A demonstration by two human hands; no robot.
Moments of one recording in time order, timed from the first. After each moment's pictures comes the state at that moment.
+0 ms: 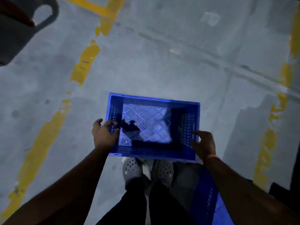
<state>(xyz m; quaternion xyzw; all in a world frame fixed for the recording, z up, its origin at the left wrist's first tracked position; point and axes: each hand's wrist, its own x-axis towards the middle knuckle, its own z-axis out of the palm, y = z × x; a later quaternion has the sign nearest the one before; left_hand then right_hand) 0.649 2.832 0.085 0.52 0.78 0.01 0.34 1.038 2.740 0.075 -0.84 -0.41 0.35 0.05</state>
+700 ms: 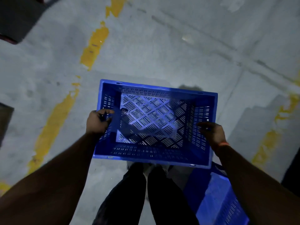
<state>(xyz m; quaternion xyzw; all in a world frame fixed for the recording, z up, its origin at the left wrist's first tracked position) 0.613 2.847 0.142 0.51 0.77 0.02 0.39 1.064 2.781 0.139 -0.78 -0.38 0.48 0.12</state>
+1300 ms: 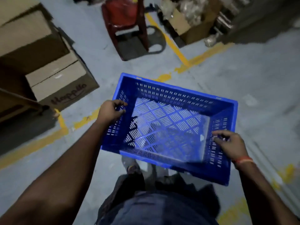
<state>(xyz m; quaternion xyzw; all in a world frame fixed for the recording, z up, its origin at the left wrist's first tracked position) 0.588 2.666 0.561 0.41 0.85 0.18 0.28 1.044 2.790 0.545 -0.63 -0.64 0.43 0.10</state>
